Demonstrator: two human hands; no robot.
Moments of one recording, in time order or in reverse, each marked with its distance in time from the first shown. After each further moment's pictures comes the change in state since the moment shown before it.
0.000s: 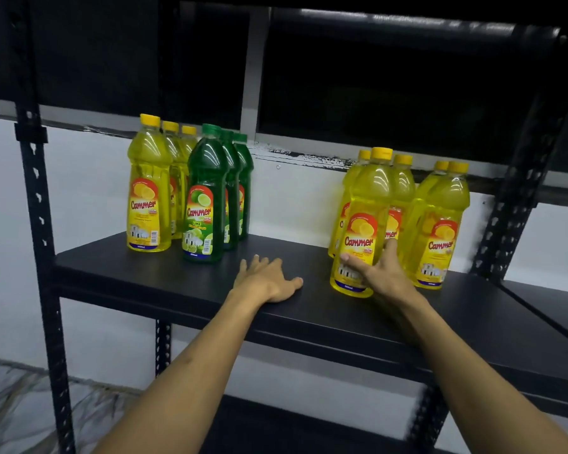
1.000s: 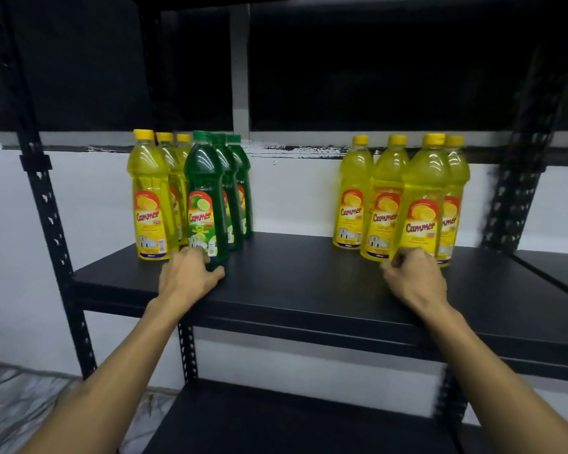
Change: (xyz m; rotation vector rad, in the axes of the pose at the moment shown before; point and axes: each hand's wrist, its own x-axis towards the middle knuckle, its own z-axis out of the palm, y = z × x) left_hand -0.034 -0.113 -0.030 -0.069 0.503 -0.209; right_hand -0.043 0.004 -0.028 -0.604 0.267 0.070
